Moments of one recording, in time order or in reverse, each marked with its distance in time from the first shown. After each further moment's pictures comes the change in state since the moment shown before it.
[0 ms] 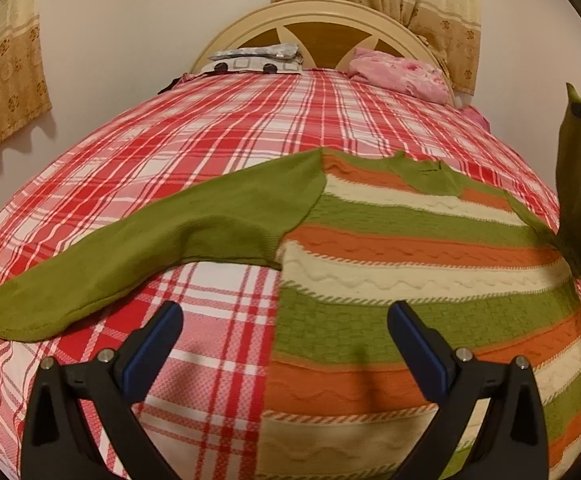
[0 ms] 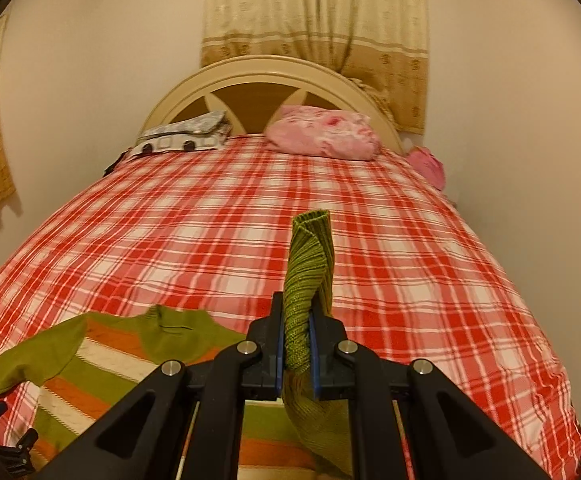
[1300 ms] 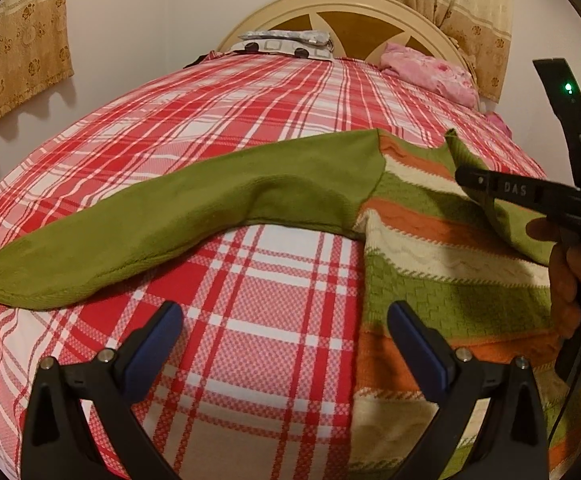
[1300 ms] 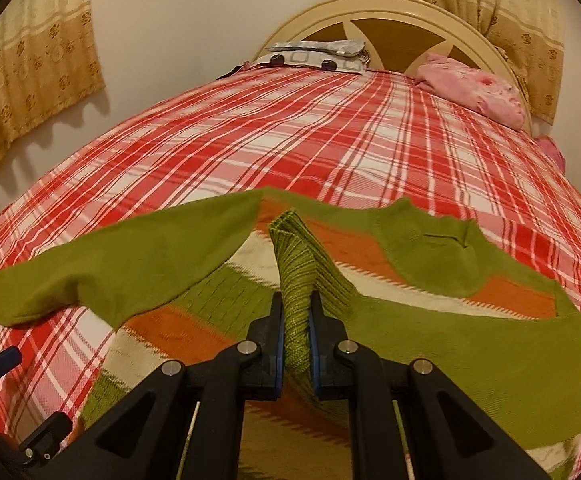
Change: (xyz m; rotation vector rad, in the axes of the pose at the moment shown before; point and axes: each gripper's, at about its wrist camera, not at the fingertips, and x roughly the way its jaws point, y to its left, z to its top) left arm 0.012 0.050 -0.018 -0.081 0.049 0.026; right arm 0.087 0.248 -0.123 -0.213 0.197 0.292
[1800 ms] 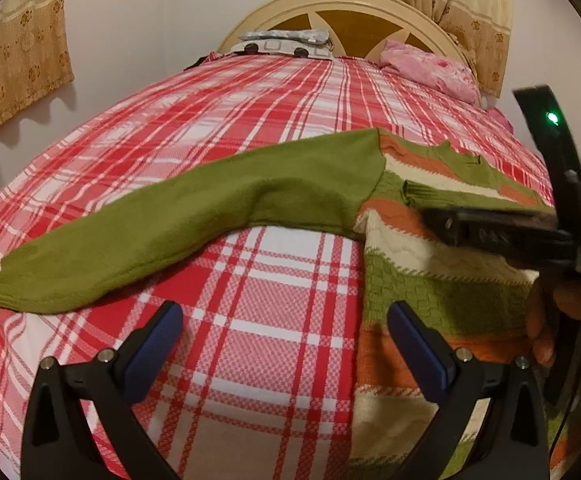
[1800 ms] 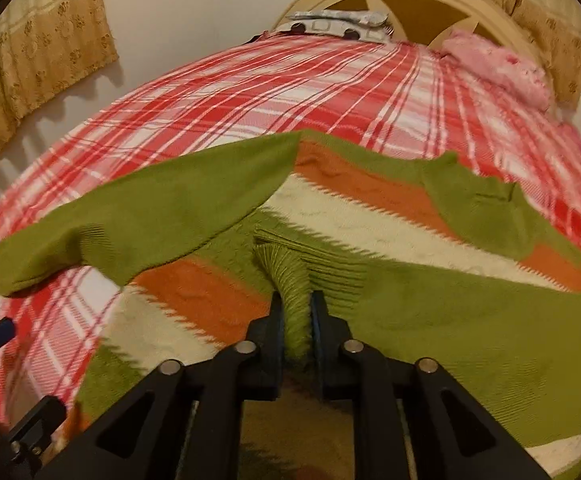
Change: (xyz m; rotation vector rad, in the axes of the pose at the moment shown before) left arm -0.006 -0.001 0.003 0.021 -0.005 0.019; right arm 0.021 0.014 -0.023 0.000 0.131 0.158
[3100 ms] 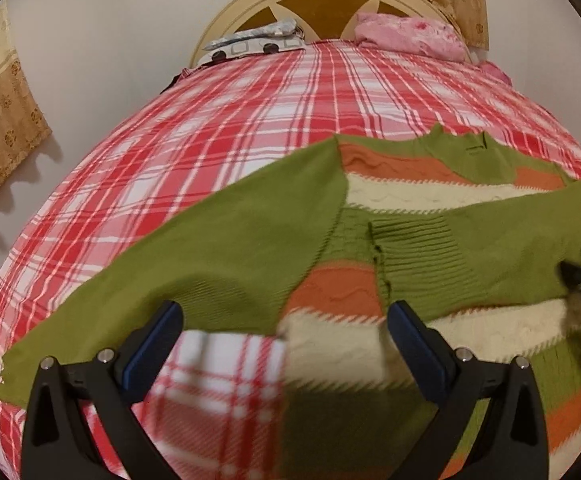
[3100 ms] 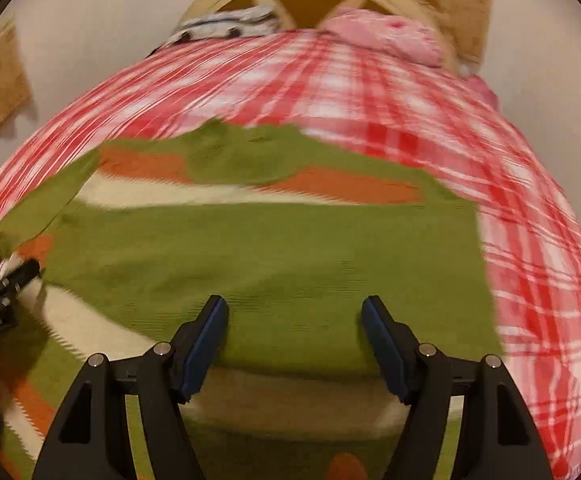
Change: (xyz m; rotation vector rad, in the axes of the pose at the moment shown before) left arm 0.053 -0.068 0.054 0.184 0.028 0.087; right arm -0.065 -0.129 -0.058 0.160 0.020 -0.316
